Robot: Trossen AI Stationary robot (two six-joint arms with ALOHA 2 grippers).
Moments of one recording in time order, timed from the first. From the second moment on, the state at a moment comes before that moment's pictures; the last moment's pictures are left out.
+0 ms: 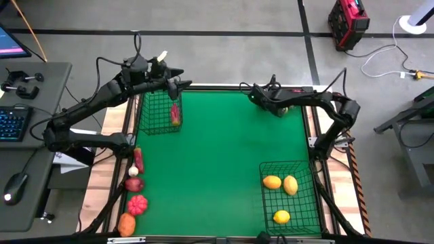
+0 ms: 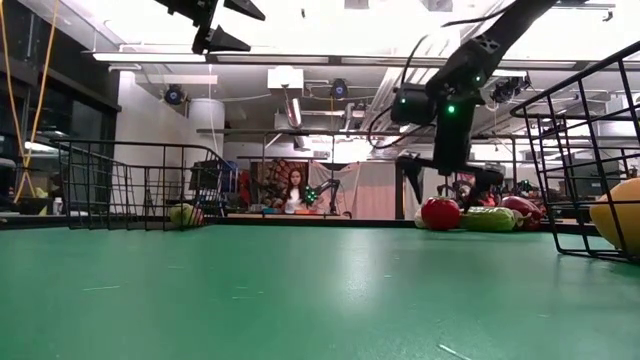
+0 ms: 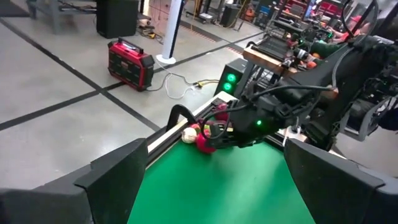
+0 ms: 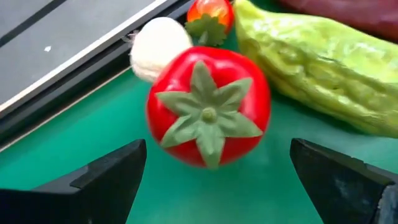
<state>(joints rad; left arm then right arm) 0.62 1.07 1.10 -0.27 0.14 -0.22 -0.58 1.69 0.99 -0.56 0.47 1.46</state>
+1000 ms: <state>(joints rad) 0.62 1.07 1.10 -0.31 0.14 -0.23 -0.62 1.72 0.97 -0.46 0.46 1.52</state>
